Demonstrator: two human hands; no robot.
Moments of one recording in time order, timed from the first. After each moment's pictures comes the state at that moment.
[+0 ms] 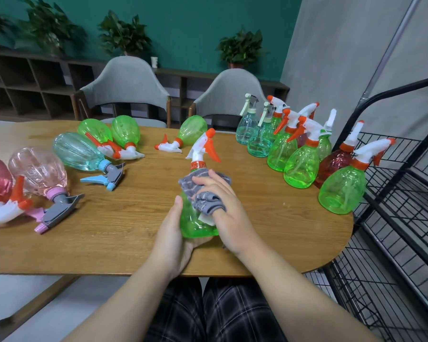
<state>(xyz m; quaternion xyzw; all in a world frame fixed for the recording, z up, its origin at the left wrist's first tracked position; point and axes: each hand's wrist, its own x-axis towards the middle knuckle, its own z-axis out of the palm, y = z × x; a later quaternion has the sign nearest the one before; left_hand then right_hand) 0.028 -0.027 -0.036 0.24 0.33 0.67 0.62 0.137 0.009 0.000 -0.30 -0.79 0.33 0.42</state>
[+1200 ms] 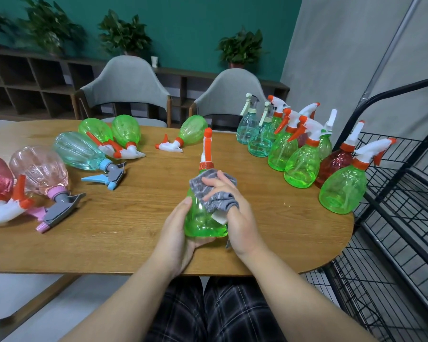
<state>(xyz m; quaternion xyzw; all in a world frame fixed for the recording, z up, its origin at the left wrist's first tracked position) 0.026 -0.025 -0.039 0.27 0.34 0.65 0.62 0.142 0.007 -0.006 -0.29 -0.71 0.40 0.49</state>
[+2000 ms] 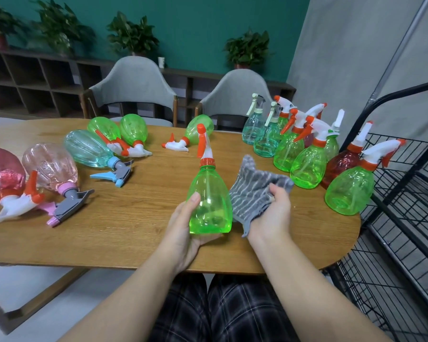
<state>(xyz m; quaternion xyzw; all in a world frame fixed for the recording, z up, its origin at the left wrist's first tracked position) 0.022 -0.024 -0.042 0.23 0.35 0.65 0.64 0.151 0.011 0.021 -0.32 -0.19 0.68 0.63</state>
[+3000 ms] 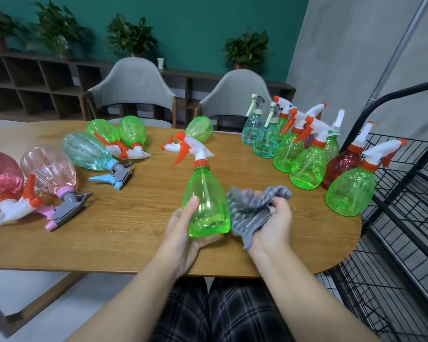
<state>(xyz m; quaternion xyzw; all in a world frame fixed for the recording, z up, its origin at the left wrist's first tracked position) 0.025 -0.028 -0.037 0.23 0.35 0.66 0.62 0.154 0.004 0.011 -0.31 -0.20 0.68 0.63</state>
